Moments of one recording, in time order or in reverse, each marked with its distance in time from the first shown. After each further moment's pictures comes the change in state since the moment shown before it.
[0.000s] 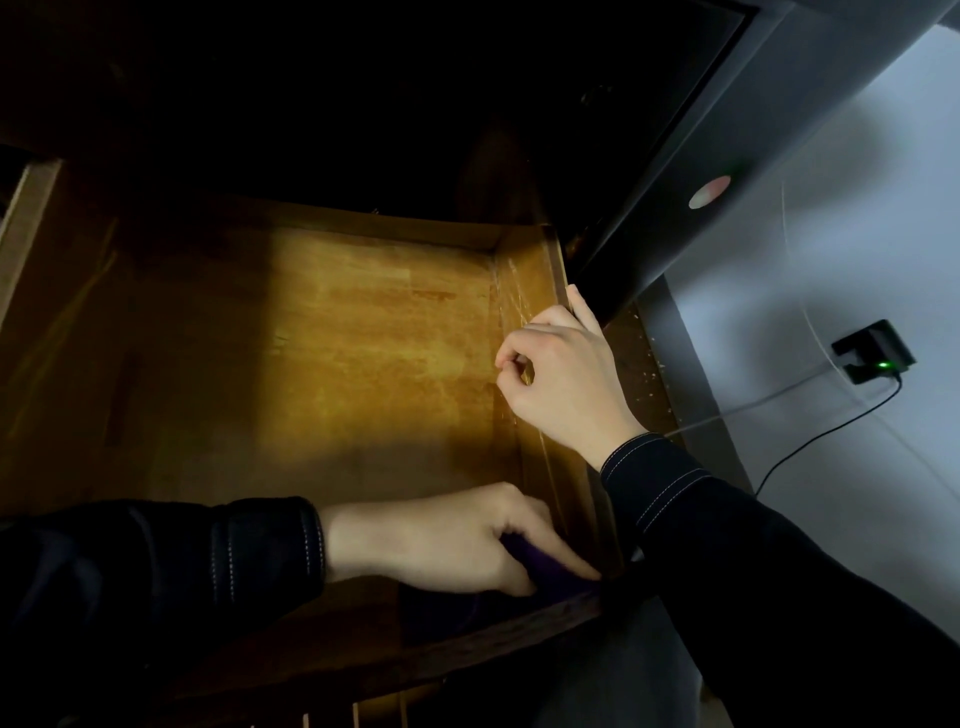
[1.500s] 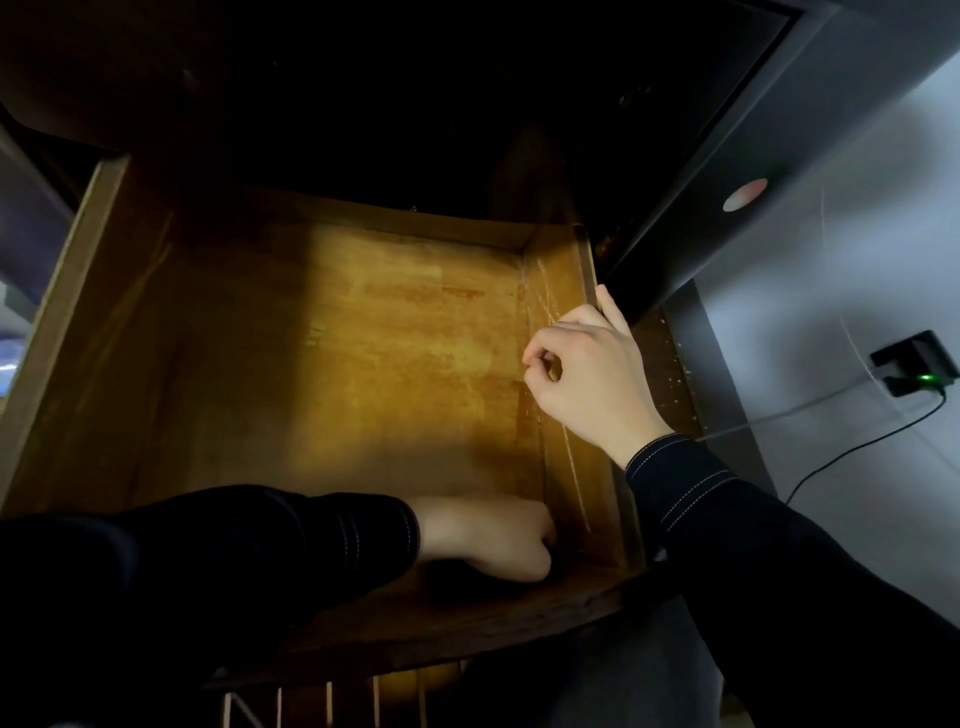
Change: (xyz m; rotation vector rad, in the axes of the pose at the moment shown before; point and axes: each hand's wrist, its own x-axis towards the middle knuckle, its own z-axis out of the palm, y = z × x) left_hand 0.040 -0.026 0.016 0.301 -0.088 -0.458; right_hand -0.001 0.003 0.002 -0.006 -0.001 -0.008
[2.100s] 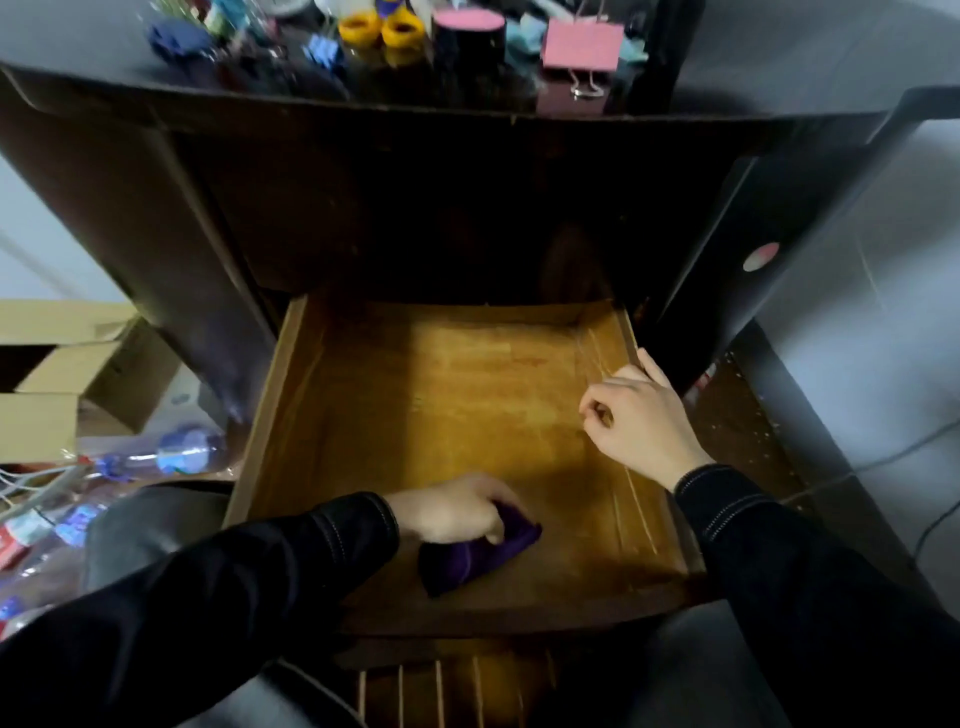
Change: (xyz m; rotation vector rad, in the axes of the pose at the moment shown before) left_hand -0.114 -0.037 -0.030 -0.209 0.296 -0.146; right_hand -0.009 -0.009 -0.015 -0.051 -0.093 0.001
